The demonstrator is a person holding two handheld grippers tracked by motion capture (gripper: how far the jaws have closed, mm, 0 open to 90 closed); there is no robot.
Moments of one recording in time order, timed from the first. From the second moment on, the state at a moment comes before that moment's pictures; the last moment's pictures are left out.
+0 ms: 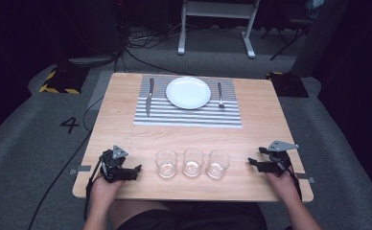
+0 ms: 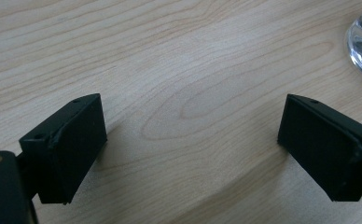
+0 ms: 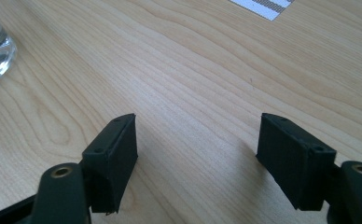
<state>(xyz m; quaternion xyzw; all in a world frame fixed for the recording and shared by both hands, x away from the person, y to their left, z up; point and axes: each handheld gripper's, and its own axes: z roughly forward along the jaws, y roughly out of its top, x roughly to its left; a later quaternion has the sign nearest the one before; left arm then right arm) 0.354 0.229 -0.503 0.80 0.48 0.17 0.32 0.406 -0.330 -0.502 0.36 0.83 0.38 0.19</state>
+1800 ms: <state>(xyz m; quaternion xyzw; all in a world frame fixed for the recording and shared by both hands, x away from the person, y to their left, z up) 0.296 0.212 -0.407 0.69 0.44 0.26 0.51 0.404 -0.329 -0.502 0.35 0.84 0.37 0.19</state>
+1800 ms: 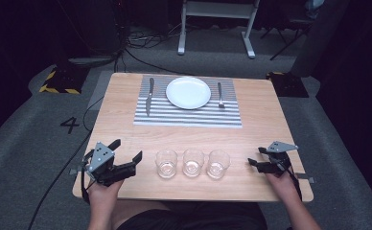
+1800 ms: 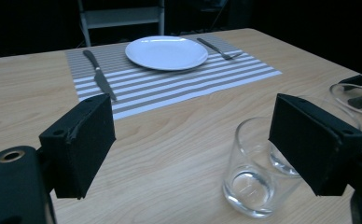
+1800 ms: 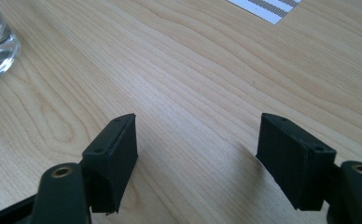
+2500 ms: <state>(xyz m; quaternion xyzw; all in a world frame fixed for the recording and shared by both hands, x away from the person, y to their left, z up) 0.289 0.138 -0.401 0.70 0.42 0.23 0.53 0.404 -0.329 -0.502 0.35 0.84 0.37 0.20</state>
